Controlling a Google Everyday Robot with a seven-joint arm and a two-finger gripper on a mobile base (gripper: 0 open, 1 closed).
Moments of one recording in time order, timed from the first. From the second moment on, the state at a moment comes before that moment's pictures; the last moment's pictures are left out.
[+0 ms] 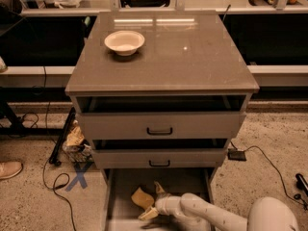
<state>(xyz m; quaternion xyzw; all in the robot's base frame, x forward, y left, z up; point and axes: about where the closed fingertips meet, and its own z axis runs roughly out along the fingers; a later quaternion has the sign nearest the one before) 0.534 0.030 0.166 -0.47 0.73 0.26 0.42</state>
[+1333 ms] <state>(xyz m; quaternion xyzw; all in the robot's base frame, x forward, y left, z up) 0.538 0.046 0.126 -0.46 0.75 0.26 0.39</state>
